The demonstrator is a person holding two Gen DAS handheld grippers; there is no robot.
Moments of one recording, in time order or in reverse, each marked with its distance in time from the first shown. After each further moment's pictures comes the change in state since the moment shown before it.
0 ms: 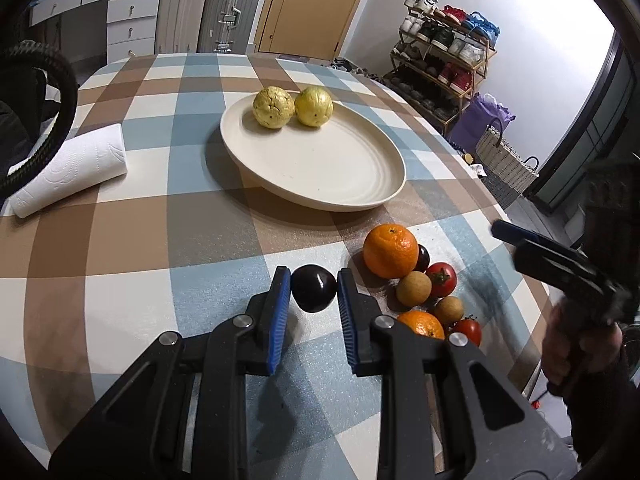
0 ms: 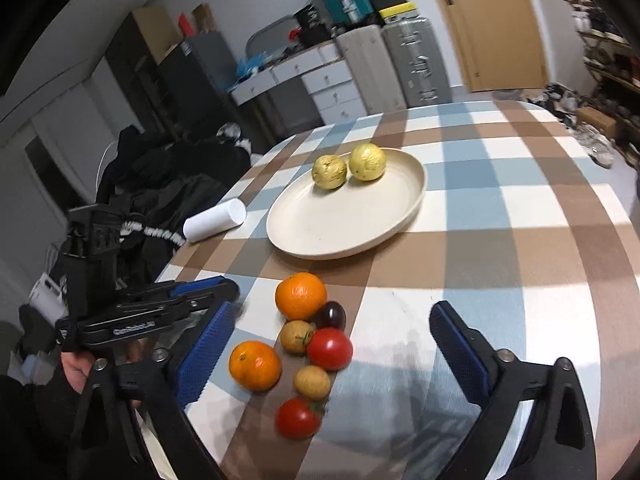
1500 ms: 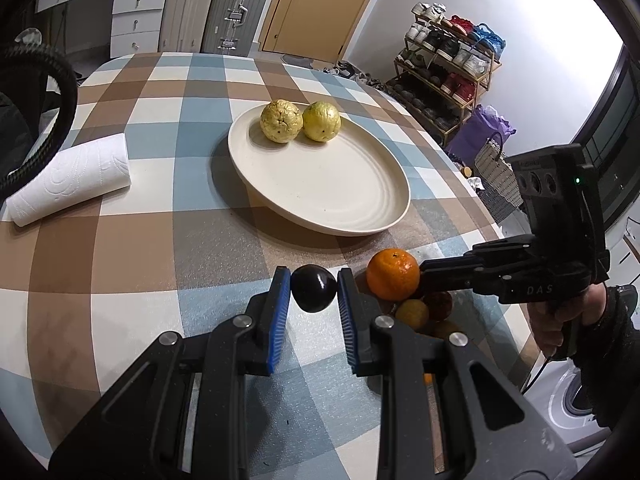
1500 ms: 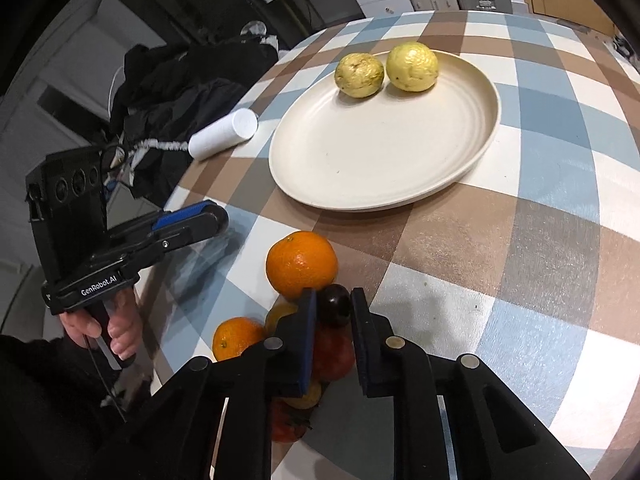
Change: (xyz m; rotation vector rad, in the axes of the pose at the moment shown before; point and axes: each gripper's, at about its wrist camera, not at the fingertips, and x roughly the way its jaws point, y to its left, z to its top) left arm -0.002 0.009 0.018 -0.050 -0.005 -0.017; right arm 0.072 -0.015 0.028 -0.036 0.411 0.156
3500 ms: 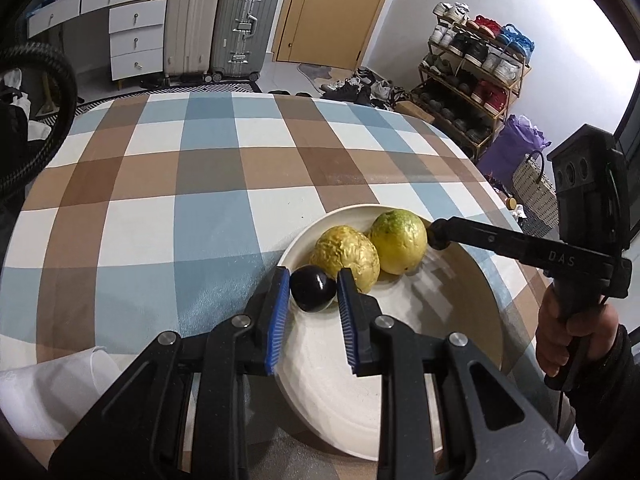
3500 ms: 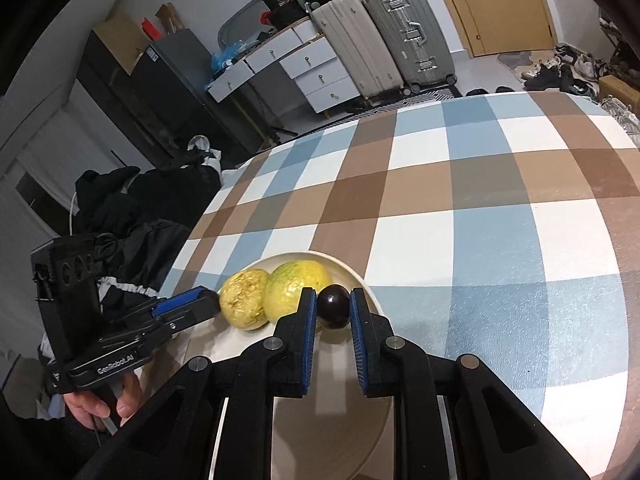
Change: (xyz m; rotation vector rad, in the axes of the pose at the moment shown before) left arm 0.109 0.044 0.147 0.030 -0.012 0.091; right arm 0.005 -0.091 0.143 0.154 -0.331 -0.086
